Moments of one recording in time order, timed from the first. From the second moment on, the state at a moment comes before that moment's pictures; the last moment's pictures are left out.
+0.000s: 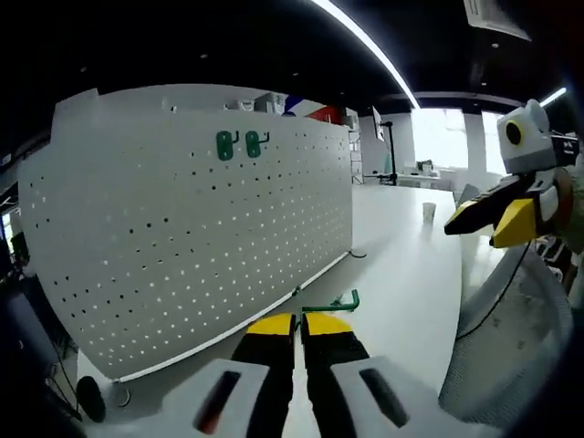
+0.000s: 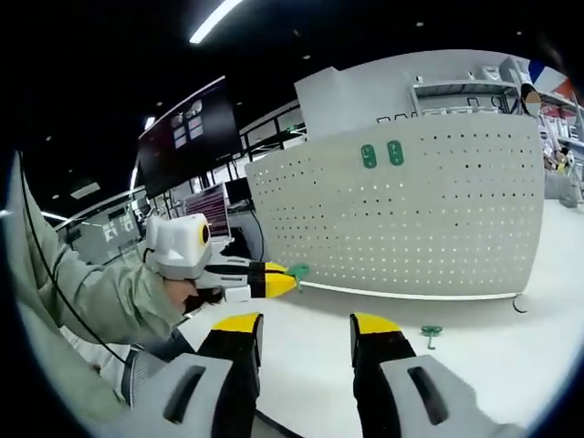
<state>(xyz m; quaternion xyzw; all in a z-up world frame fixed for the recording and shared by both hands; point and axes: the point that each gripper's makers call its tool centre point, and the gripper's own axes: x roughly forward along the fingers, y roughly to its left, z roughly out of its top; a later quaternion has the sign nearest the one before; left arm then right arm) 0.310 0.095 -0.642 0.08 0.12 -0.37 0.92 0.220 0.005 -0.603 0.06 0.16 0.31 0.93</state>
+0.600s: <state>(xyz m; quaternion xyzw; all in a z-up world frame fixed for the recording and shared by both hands) 0.290 0.089 -0.612 0.05 0.08 -0.38 0.92 0.224 0.006 -0.583 0.05 0.14 0.33 0.93</state>
